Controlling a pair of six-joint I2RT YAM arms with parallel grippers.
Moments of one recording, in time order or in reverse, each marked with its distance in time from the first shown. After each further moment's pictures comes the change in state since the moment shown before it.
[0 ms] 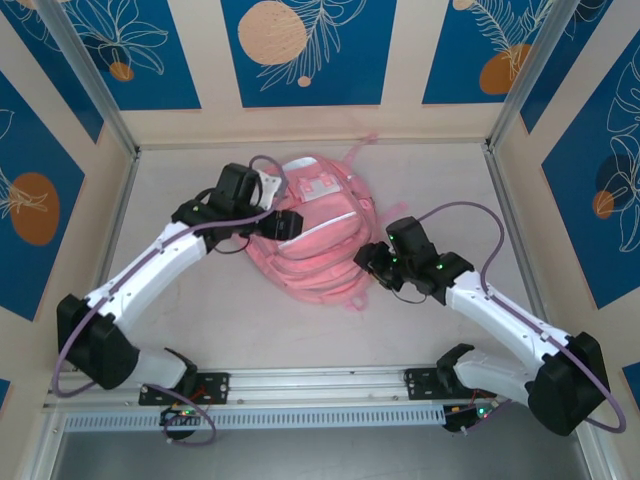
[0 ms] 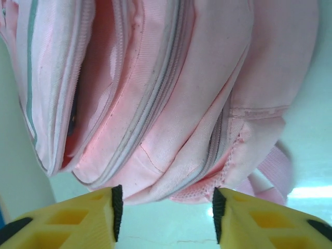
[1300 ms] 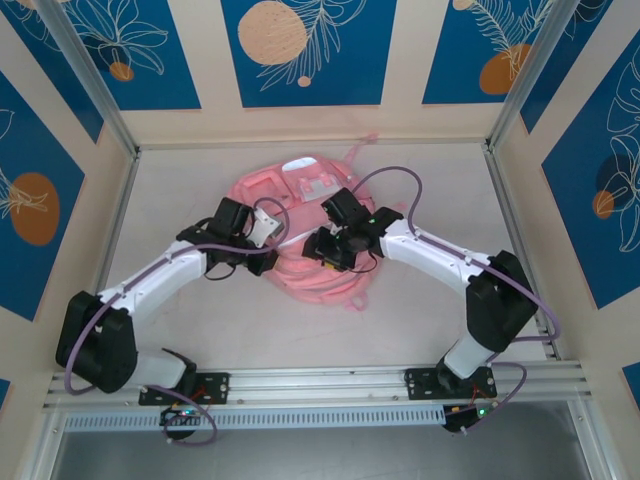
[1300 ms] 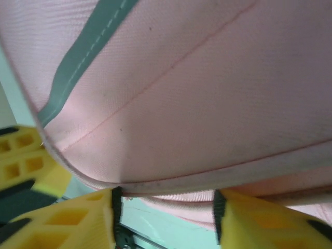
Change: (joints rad) left arm 0.089 -0.009 -0.294 0.089 0.077 0.328; right arm 0.158 0.544 0.462 -0.111 -0.117 -0.091
